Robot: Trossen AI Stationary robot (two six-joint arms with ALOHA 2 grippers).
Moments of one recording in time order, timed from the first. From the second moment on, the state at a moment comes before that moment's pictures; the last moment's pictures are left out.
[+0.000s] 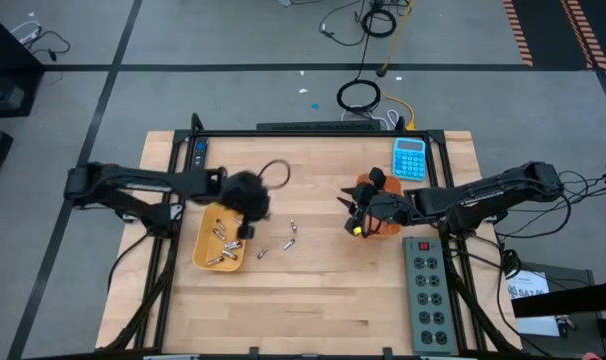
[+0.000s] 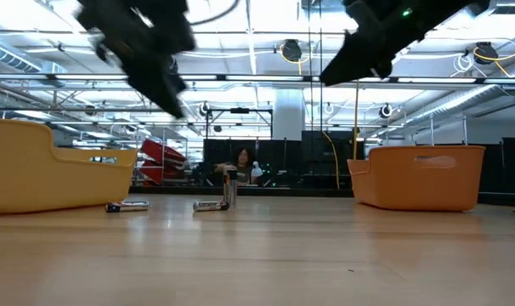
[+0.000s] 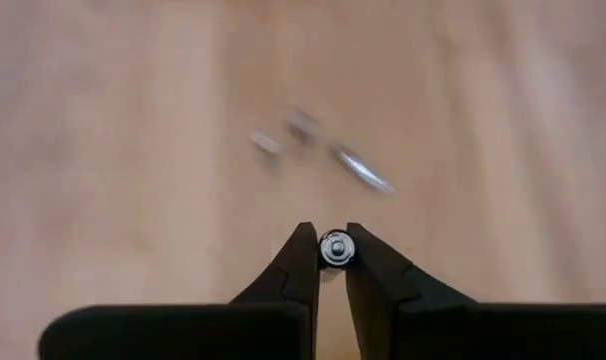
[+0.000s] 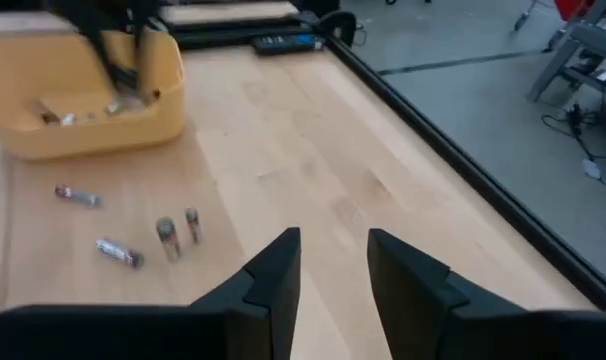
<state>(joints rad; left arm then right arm) 0.07 1.27 0.84 -0.50 0.16 0.10 0.13 1.22 0.77 -0.11 0.59 0.24</state>
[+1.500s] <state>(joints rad) -0.36 1.60 0.87 -0.46 -0.34 -0.52 0.19 1.03 0.79 -0.08 0.58 0.11</state>
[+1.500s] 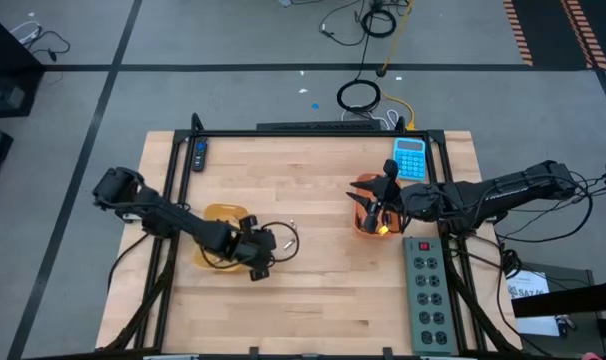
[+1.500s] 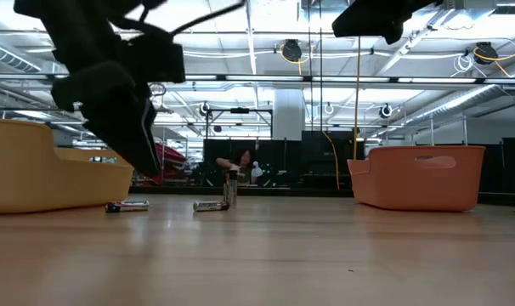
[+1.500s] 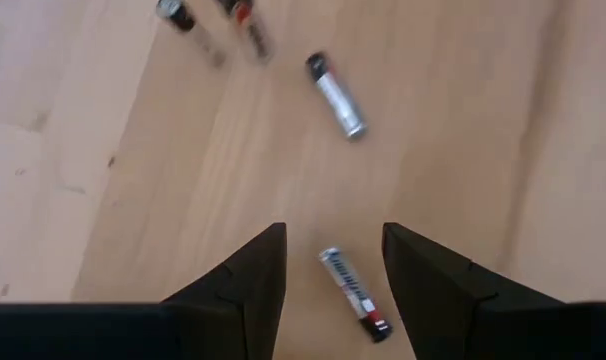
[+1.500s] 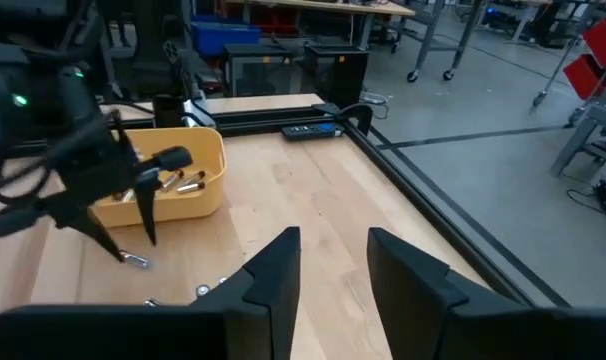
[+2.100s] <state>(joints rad) -0.28 1.69 0.87 -0.50 -0.20 -0.46 0.19 1.03 0.79 -0.08 0.58 0.12</state>
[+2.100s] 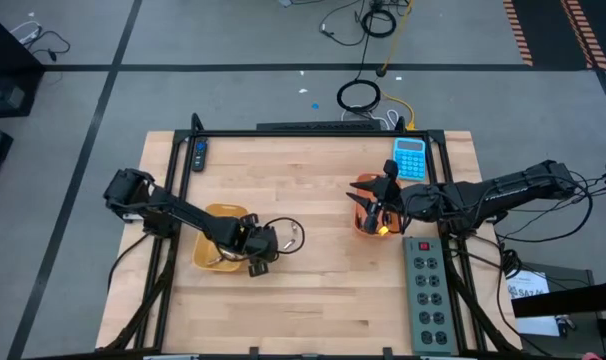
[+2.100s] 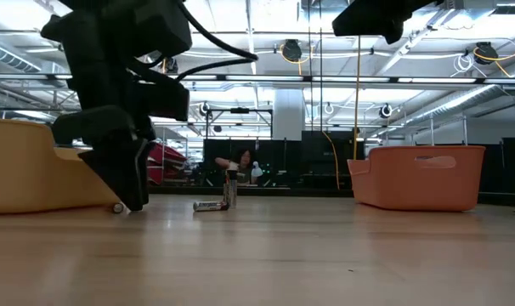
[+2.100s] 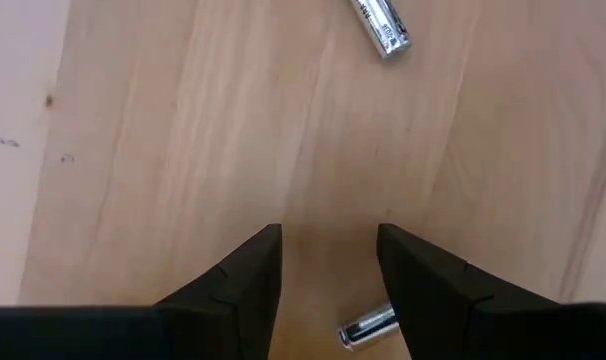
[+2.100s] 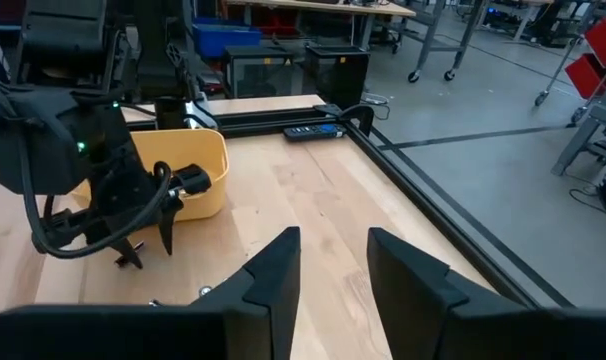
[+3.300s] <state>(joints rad) -0.29 1.76 0.89 -0.14 -0.37 -0.47 0.19 1.03 0.79 -0.08 0.58 0.12</state>
